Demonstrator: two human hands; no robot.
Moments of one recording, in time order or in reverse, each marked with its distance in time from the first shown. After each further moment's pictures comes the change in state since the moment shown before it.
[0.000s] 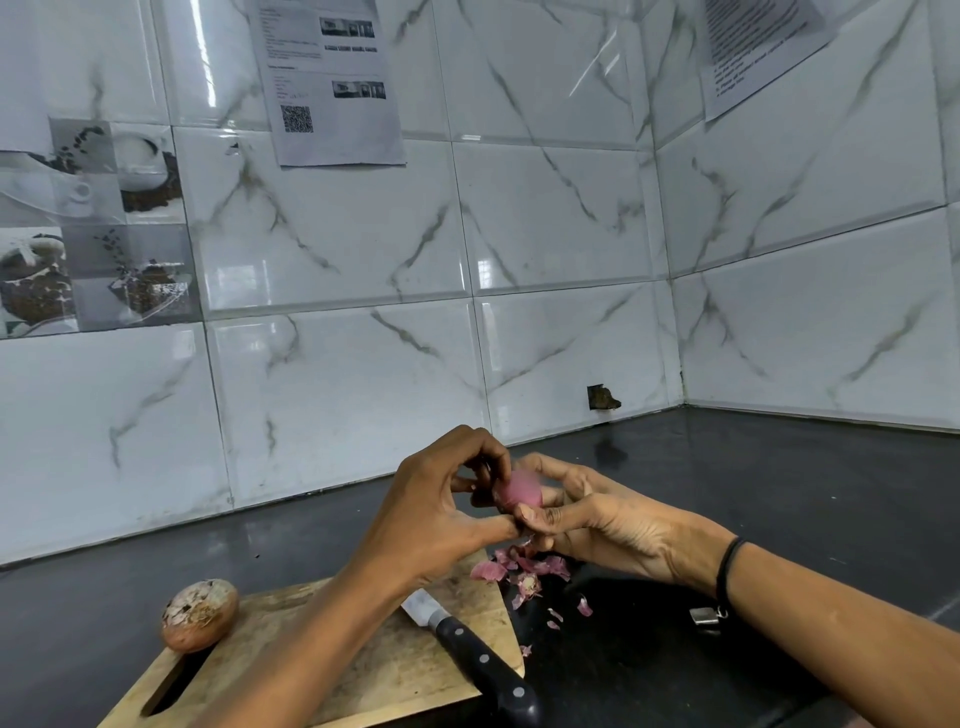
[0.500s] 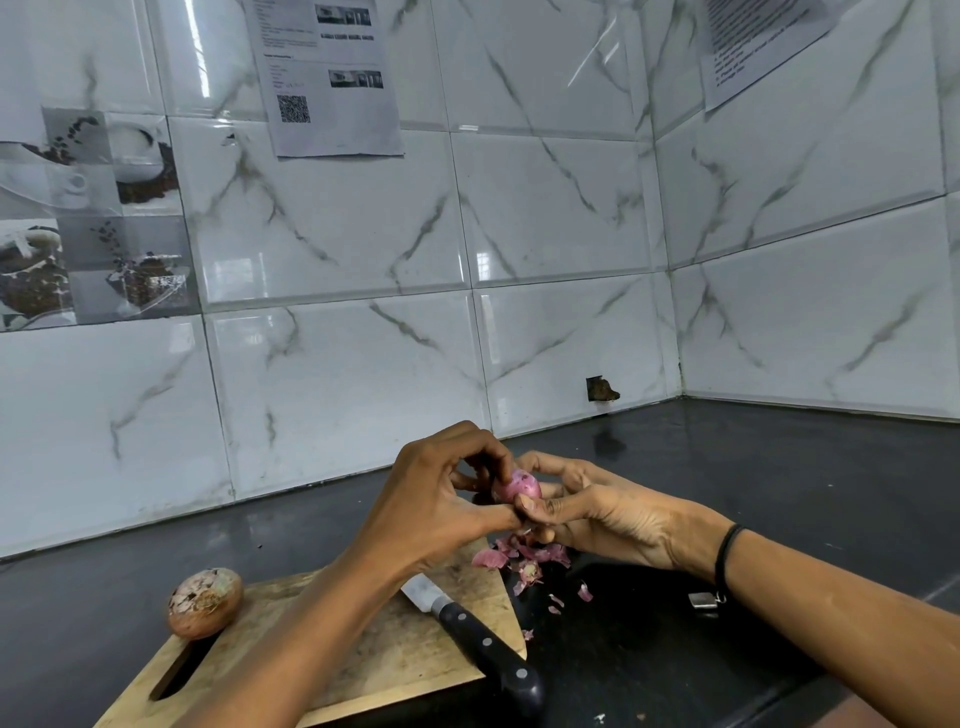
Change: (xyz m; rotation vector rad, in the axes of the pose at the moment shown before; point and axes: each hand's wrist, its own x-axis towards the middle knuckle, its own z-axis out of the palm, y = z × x) left_hand 0.000 -0.003 -0.003 0.099 -0.038 -0.017; right_hand 0.001 0.004 -0.004 0.033 -0.022 0.043
